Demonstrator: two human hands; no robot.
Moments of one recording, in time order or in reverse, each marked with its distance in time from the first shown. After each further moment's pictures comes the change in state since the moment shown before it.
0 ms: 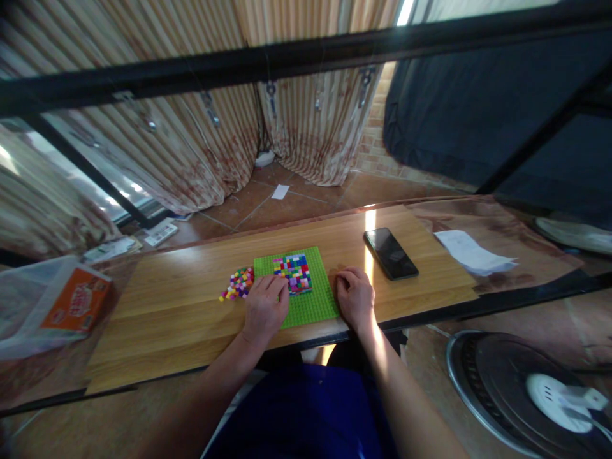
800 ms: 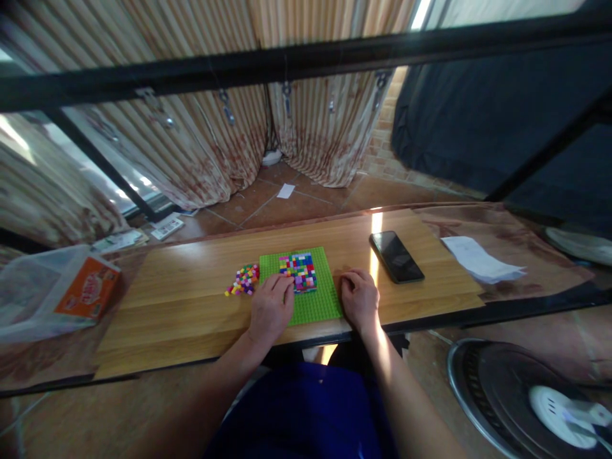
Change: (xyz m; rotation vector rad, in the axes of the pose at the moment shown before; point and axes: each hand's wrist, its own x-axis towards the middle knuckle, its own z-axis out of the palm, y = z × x) left_hand -0.010 0.002 0.004 -0.056 0.072 -0.031; right_hand 0.000 0.001 0.000 -0.023 0.005 -0.005
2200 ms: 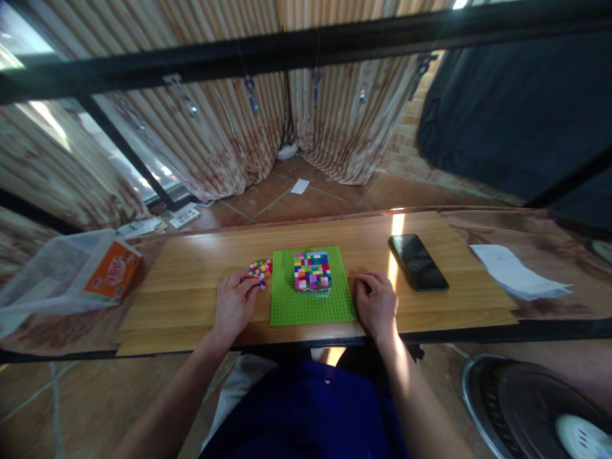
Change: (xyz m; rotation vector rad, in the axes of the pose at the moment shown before) left_hand -0.038 -0.089 -0.045 0.251 -0.137 -0.245; right_hand -0.001 0.010 0.002 -0.011 0.004 -0.031
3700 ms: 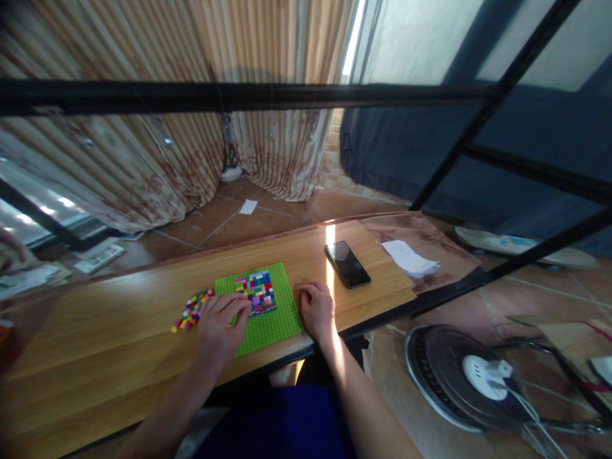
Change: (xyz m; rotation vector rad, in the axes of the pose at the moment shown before) left_hand 0.037 0.092 0.010 -0.305 0.162 0.312; right_hand 0.004 -0.015 0.000 0.093 0.003 0.051
